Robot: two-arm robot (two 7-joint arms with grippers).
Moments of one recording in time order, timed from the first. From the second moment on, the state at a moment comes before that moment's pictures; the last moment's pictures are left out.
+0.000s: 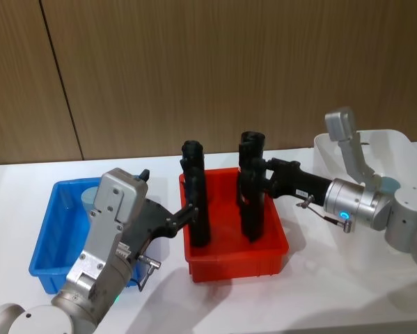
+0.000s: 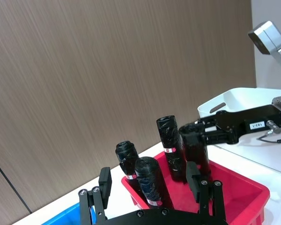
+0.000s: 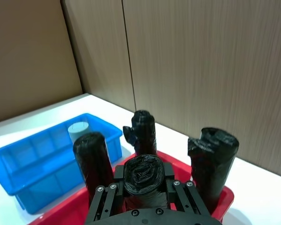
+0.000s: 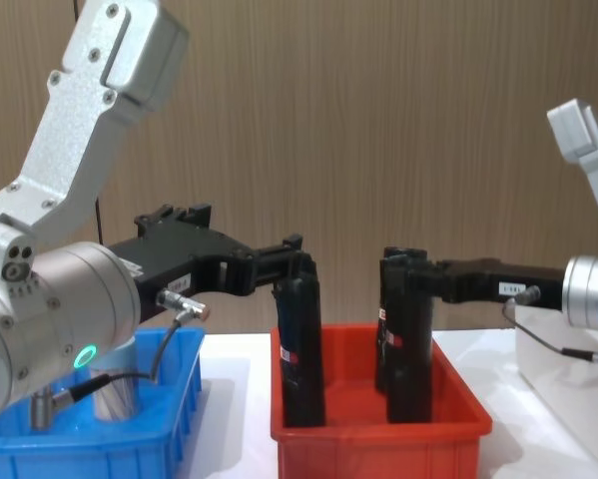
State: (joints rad) left arm -0.24 0.38 0.45 -1.63 -0.20 0.01 -0.01; right arm 1.01 0.08 -0.25 -0.18 0.26 -0.34 0.93
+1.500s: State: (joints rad) left arm -0.24 0.38 0.45 -1.63 -0.20 0.01 -0.01; right arm 0.63 0.21 -0.14 -1.19 0.22 0.10 0.36
